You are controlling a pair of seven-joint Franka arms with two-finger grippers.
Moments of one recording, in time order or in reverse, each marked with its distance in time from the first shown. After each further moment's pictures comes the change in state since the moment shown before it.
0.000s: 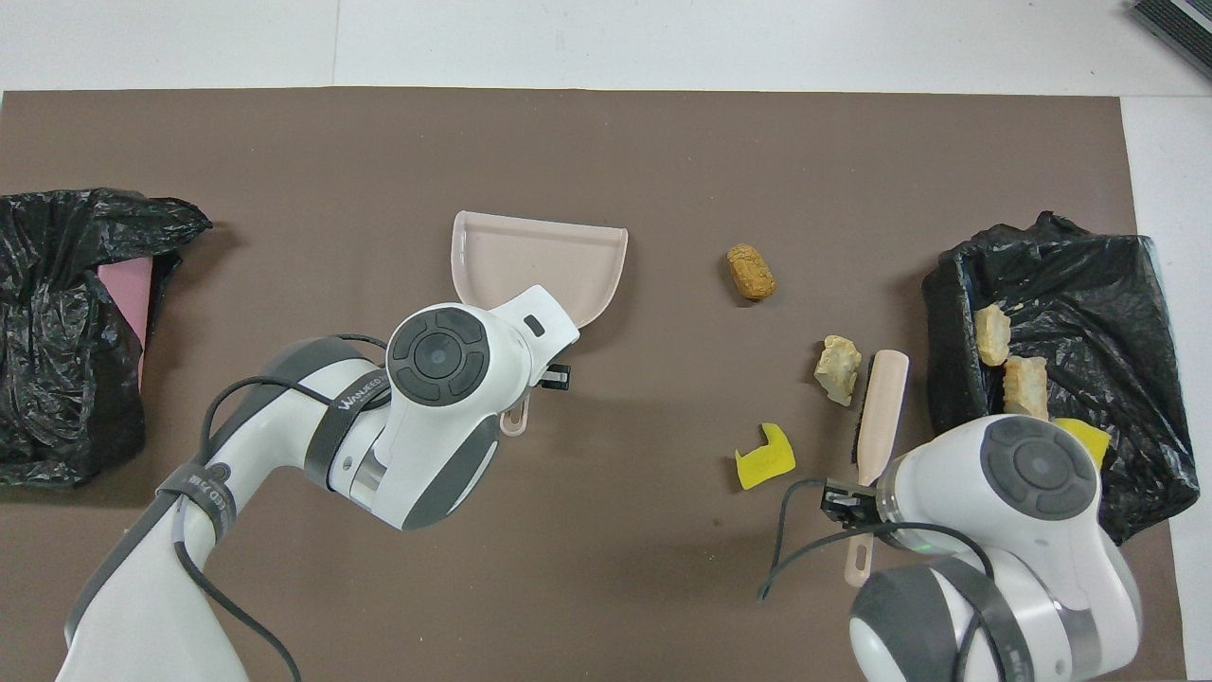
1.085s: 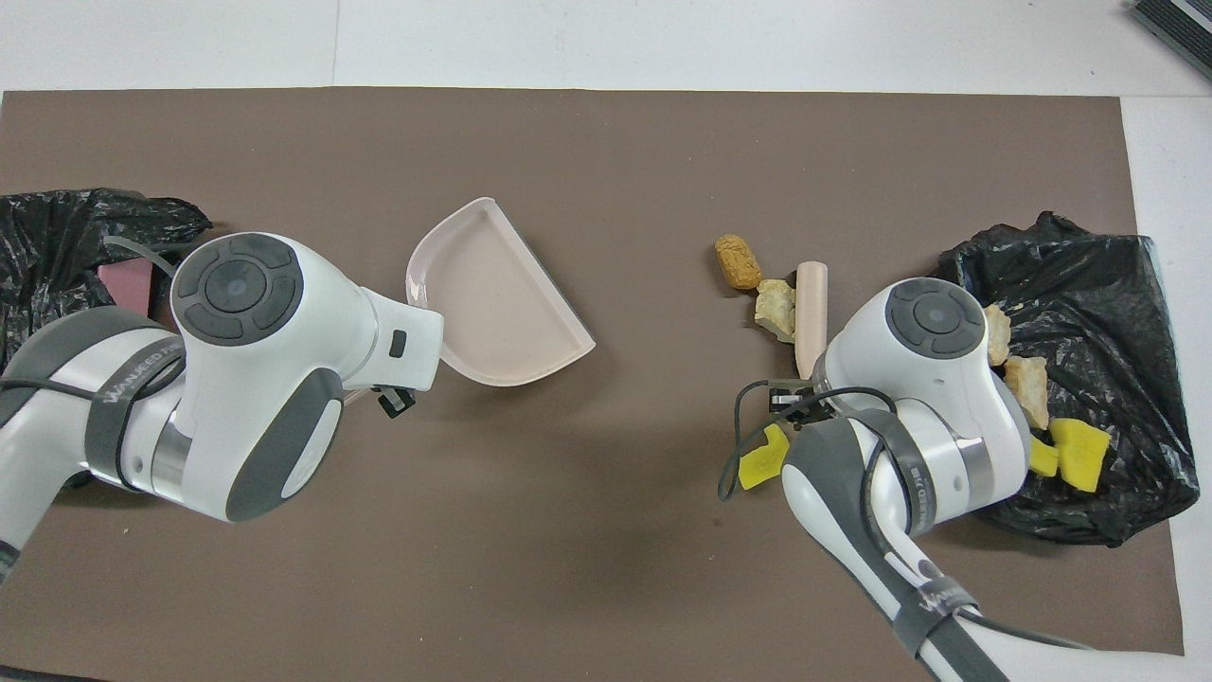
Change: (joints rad) left arm 0.178 -0.168 0.014 0.004 0.029 -0.314 1.125; right arm 0.012 0.405 0.005 0.354 -0.091 0.081 -0.232
